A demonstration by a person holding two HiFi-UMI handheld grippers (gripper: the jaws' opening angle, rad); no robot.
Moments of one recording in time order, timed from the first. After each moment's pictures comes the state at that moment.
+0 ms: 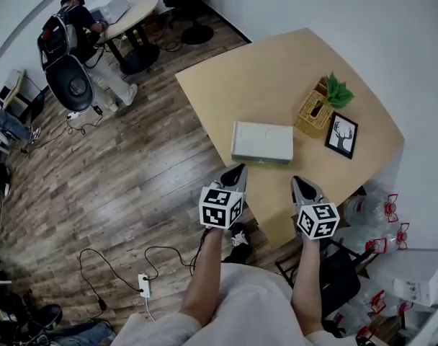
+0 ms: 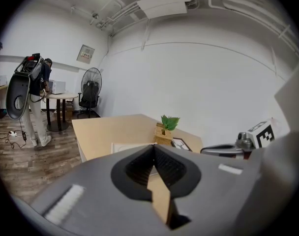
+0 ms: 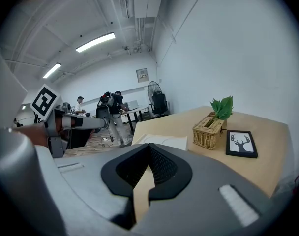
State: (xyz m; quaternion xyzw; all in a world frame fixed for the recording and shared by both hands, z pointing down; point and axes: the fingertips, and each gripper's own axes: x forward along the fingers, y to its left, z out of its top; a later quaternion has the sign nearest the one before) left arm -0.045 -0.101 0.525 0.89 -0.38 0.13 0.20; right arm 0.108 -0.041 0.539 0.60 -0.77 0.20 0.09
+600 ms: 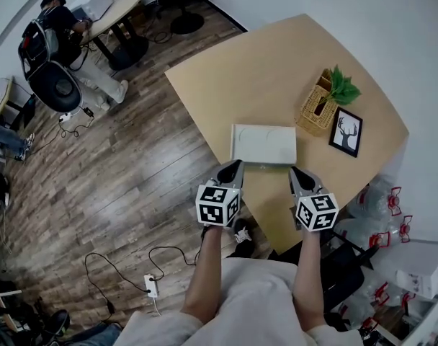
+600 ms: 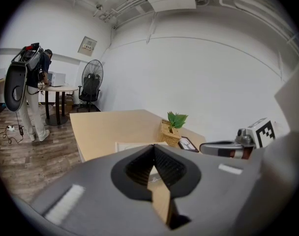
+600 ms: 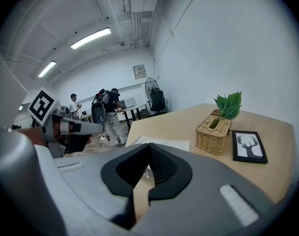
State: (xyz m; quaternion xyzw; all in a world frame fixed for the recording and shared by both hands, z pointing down) left arm -0.043 -0.163 0.559 0.89 -0.38 0.14 0.23; right arm 0.109 -0.111 0.559 0.60 -0.76 0.21 0.10
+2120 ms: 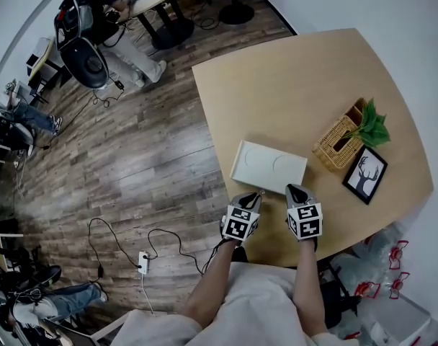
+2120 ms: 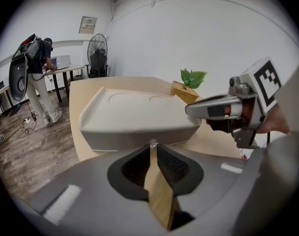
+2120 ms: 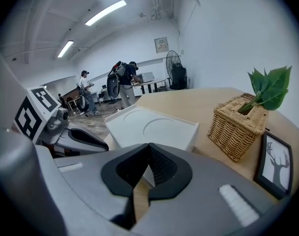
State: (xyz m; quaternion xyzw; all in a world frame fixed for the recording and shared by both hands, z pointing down) left arm 0.027 -0.144 0.725 0.81 -0.41 0.30 0.28; right arm 0.130 -0.177 0.676 0.46 -0.82 0.23 0.25
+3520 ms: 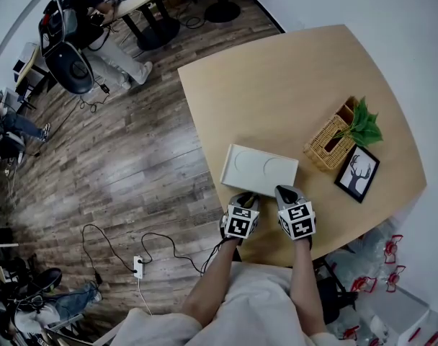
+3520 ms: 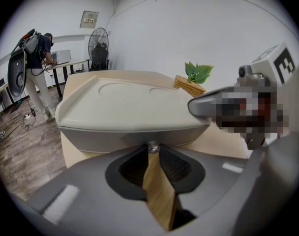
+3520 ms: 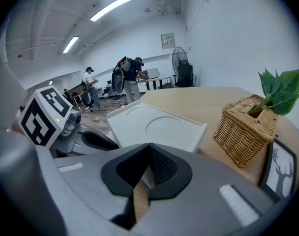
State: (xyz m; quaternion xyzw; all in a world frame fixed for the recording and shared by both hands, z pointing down) left arm 0.048 -0.157 0.745 0.80 -0.41 0.30 0.31; right arm 0.121 -0.180 0.685 0.43 -0.83 0.23 0.27
